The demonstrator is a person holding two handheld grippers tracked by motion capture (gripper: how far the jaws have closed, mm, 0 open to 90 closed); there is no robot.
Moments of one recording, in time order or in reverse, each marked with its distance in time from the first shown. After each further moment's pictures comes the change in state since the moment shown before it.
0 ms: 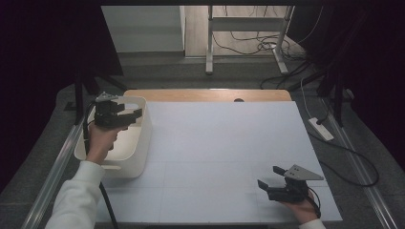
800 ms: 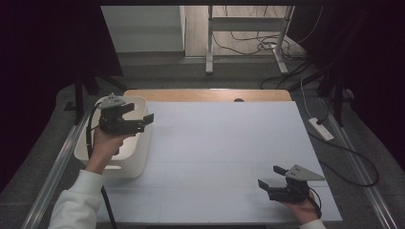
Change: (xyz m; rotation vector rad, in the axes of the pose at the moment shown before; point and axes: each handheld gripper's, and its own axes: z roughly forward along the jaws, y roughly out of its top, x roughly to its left) left arm -0.054 0.006 -0.030 -0.078 -0.149 0.131; right arm 0.001 0.002 -0.003 -0.013 0.001 0.000
